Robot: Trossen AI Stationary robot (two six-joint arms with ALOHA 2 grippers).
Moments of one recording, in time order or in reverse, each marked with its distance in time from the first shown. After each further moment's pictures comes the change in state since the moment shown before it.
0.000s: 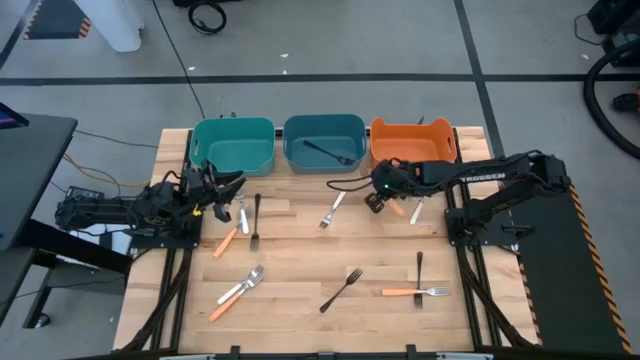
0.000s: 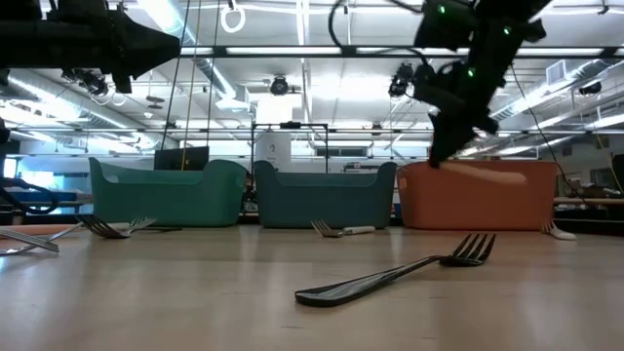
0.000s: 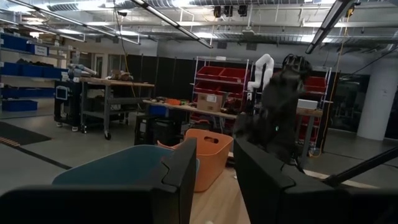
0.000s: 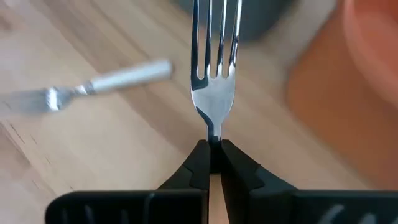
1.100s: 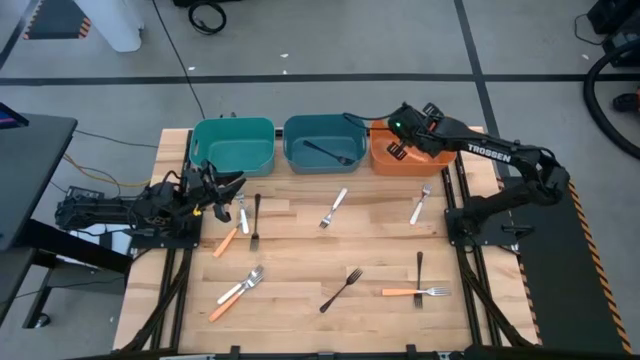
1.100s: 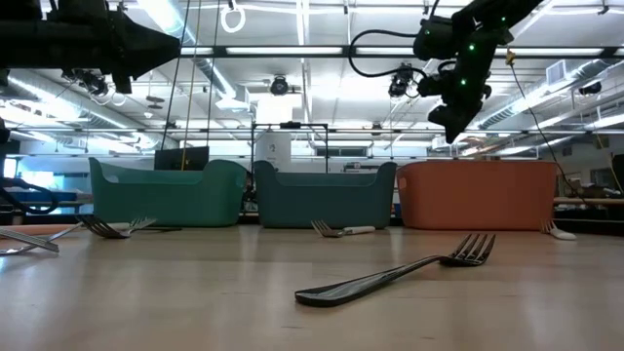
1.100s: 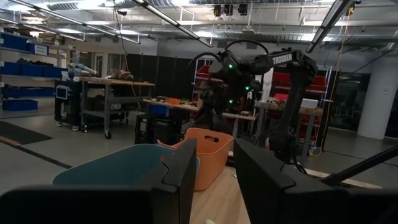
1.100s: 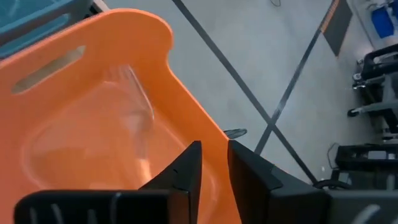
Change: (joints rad) left arm 0.000 0.000 0.000 -0.005 0.000 0.000; right arm -0.477 0.000 0.189 -0.131 0.285 -0.643
